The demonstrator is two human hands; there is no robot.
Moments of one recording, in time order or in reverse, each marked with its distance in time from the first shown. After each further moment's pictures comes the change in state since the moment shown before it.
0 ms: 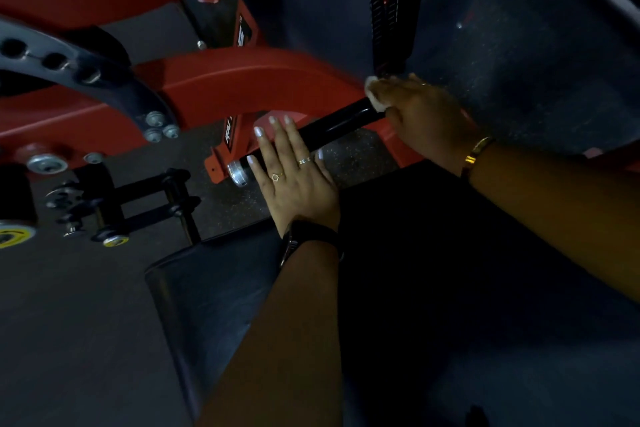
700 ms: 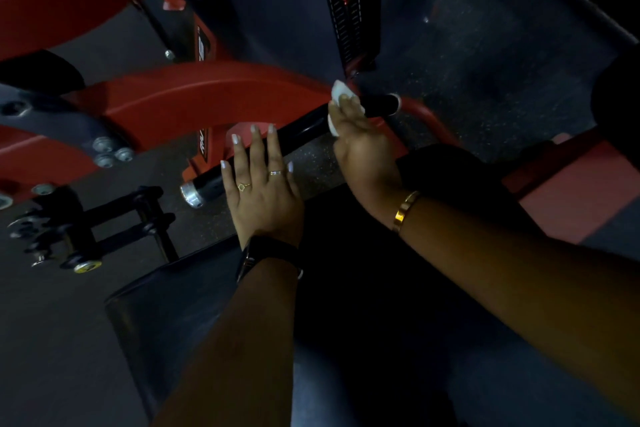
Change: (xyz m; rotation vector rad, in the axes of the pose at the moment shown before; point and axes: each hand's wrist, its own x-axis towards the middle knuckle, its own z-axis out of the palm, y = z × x) left_hand 0.001 0.003 0.000 -0.035 -0.050 0.233; right_hand -0.034 -0.045 0.025 0.148 0.116 0.308
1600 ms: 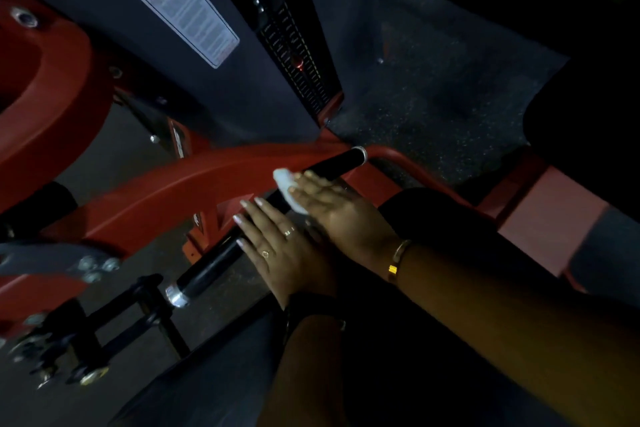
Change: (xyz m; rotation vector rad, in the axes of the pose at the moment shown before) left_hand 0.012 0.068 0.011 -0.093 -0.052 -0.196; right_hand 0.001 0.019 -0.013 -0.018 -0.094 -0.218
